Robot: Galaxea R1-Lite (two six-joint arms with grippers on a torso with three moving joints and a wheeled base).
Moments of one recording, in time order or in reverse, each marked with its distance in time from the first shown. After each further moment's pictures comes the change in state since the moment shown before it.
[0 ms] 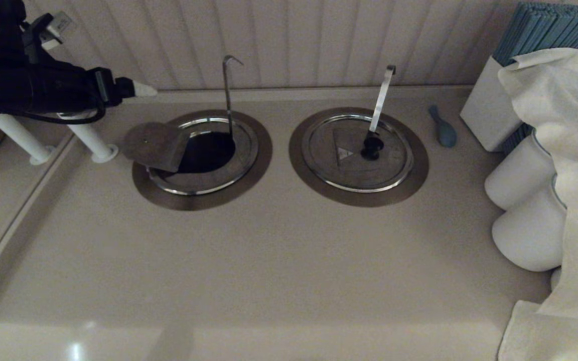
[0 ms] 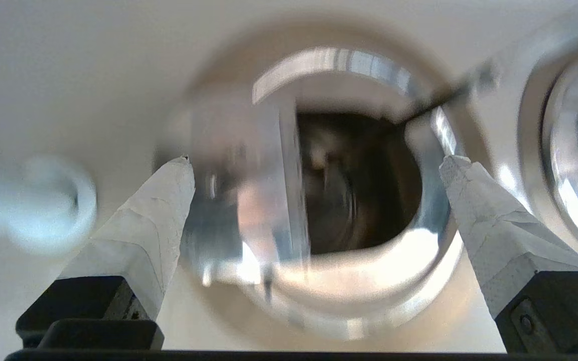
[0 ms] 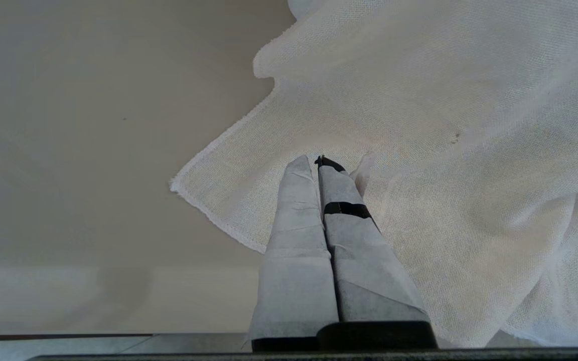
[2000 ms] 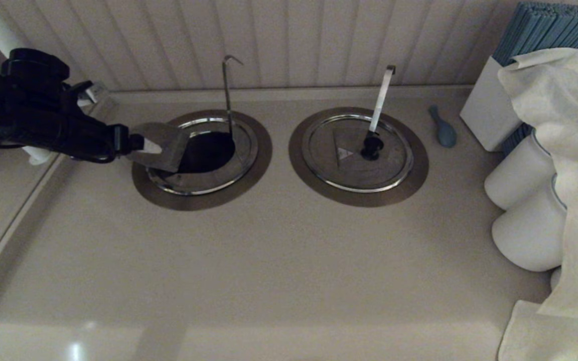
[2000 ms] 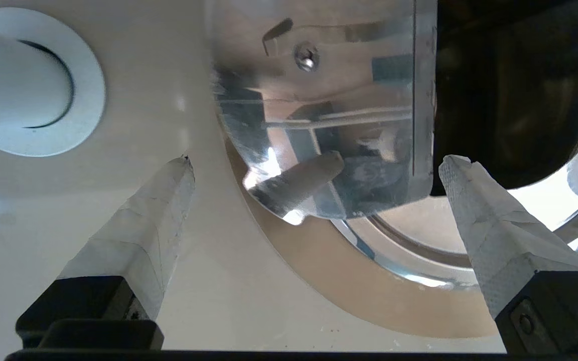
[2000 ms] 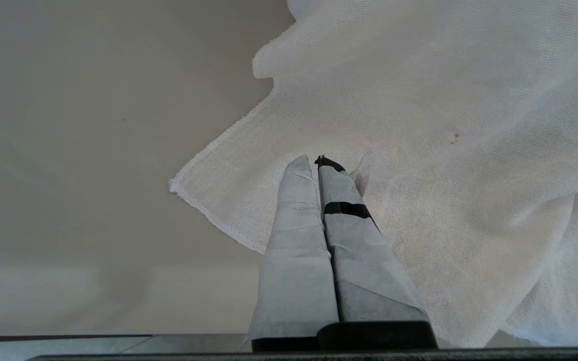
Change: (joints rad) left arm 0.052 0.171 -0.092 0.261 0.019 0.133; right arm 0.000 0.000 0.000 0.000 0.000 0.000
